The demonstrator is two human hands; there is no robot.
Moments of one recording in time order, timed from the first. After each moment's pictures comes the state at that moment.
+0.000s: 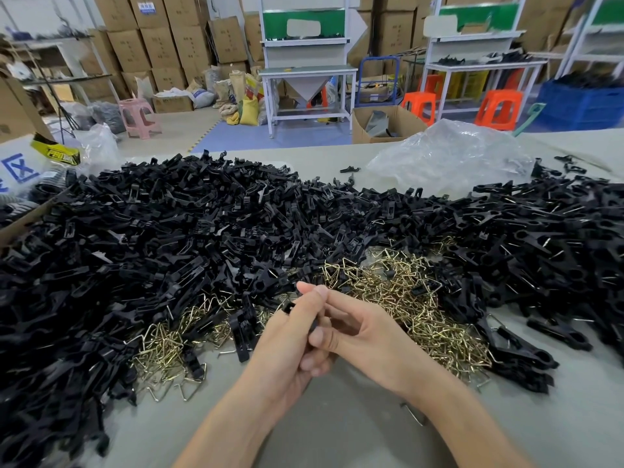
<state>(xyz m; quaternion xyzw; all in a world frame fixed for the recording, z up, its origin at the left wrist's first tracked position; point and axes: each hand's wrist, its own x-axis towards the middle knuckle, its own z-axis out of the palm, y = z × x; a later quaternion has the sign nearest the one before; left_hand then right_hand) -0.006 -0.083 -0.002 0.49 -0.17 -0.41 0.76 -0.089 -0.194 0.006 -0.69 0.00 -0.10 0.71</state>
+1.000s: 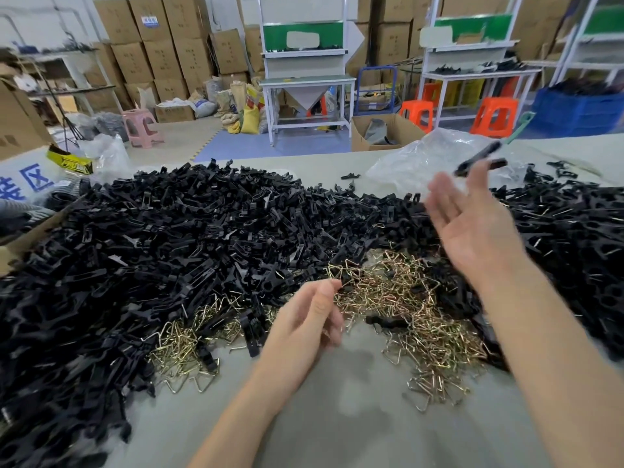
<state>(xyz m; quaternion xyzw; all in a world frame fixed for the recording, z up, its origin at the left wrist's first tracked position) -0.003 -0.077 -0.012 0.62 -0.35 -0.25 0.65 -0.093 -0.308 0.079 -0.36 0.14 -0.43 0.81</state>
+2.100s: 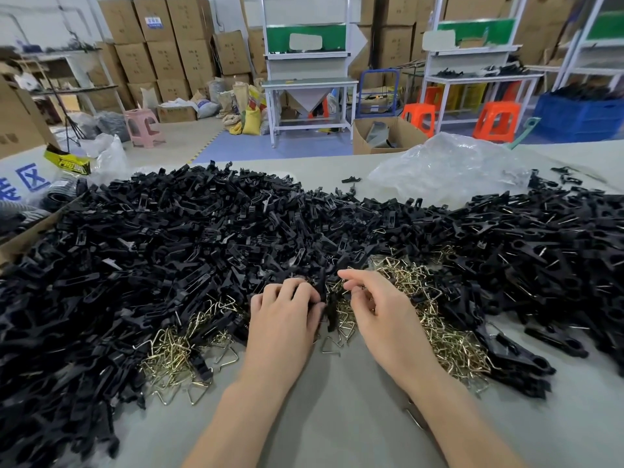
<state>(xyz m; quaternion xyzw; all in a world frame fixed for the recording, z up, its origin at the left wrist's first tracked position) 0.033 -0.093 -0.031 0.87 -0.40 0.18 0.23 -0.073 -0.224 -0.023 -0.85 0.18 -0.32 0.37</state>
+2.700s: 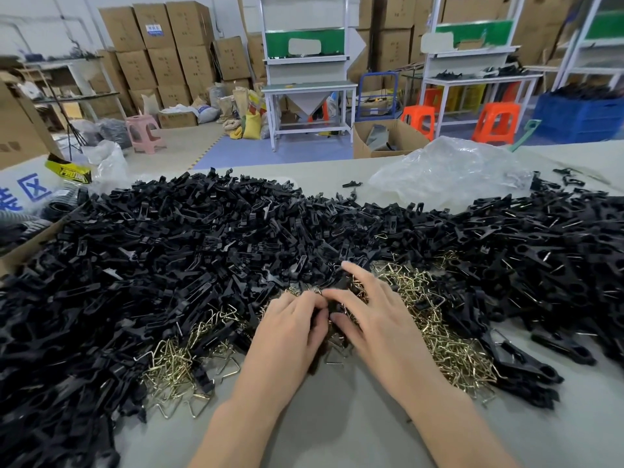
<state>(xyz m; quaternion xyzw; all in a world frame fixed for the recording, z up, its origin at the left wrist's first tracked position) 0.032 -0.084 -0.025 0.80 -0.47 0.15 0.33 -0.073 -0.221 -0.024 -0.94 0.10 -0.30 0.12</state>
